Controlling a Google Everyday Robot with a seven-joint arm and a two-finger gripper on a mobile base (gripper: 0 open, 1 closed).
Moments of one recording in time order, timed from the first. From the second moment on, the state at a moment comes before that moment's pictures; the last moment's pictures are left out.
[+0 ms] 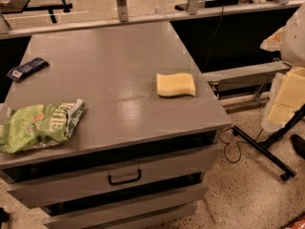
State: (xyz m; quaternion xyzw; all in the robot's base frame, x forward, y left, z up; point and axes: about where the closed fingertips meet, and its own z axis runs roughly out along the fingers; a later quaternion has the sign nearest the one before) arm 0.438 -0.217 0.976 -0.60 0.78 -0.03 0.16
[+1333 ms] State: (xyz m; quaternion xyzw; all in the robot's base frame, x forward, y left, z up) arm 0.555 -0.119 0.919 -0.69 0.69 0.05 0.20
